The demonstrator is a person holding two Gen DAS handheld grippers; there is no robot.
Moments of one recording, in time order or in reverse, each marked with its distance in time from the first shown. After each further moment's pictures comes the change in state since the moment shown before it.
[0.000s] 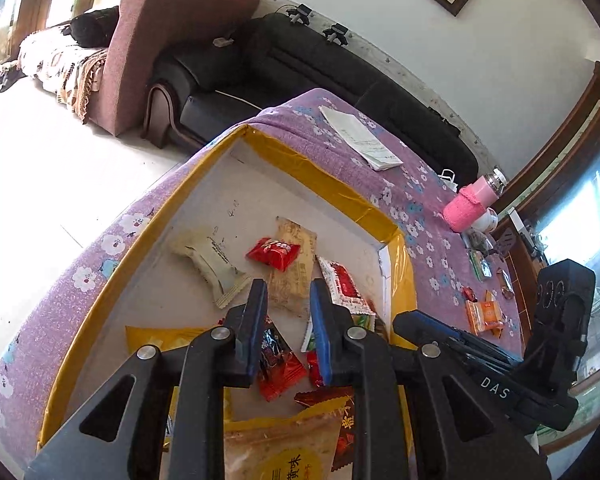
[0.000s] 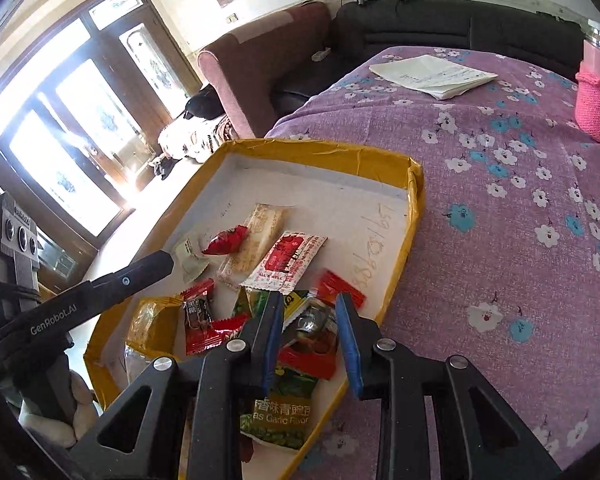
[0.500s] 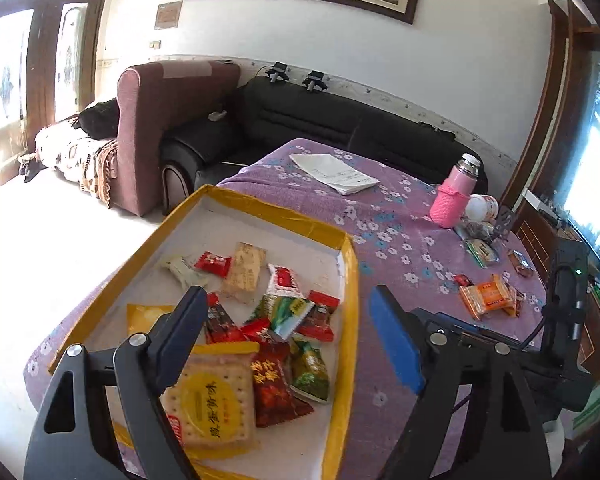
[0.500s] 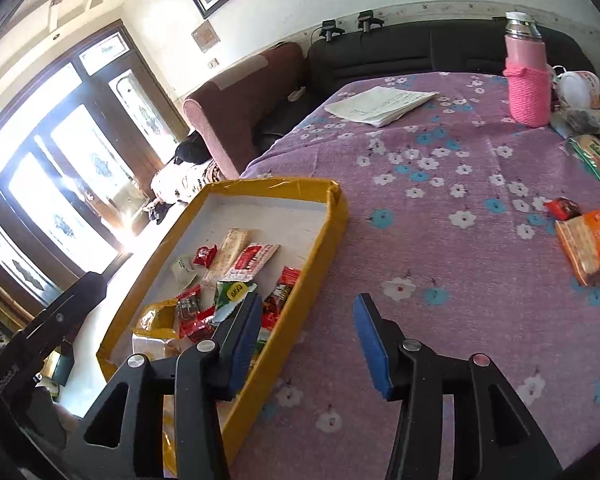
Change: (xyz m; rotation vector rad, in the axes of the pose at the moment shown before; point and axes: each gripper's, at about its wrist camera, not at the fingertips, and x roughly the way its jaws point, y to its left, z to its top) left arm -0.064 -0.102 -0.059 0.215 -0.222 0.155; right arm -0.080 -0.051 -0.040 0.092 -0.150 -0.033
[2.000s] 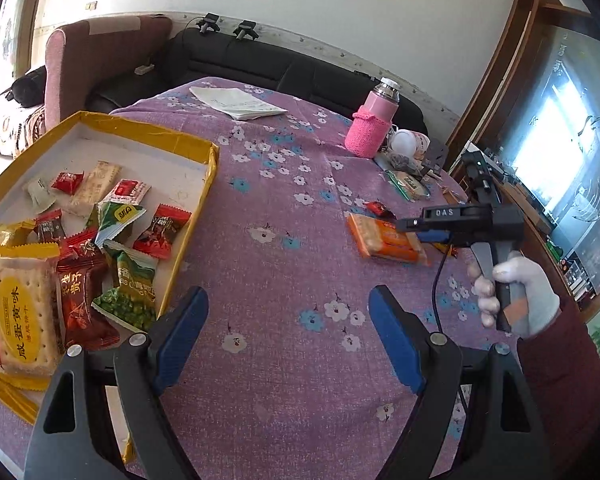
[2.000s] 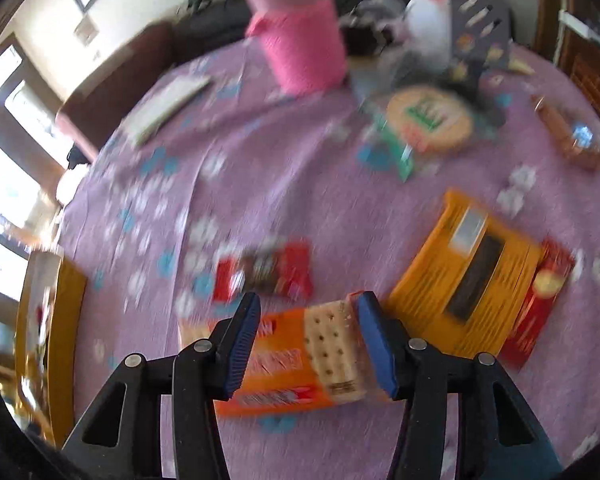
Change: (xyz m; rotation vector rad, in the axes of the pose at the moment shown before) left arm 0.034 -0.098 -0.056 0.029 0.176 -0.228; right arm 0.002 -0.237 0.068 0.140 0.261 -0.216
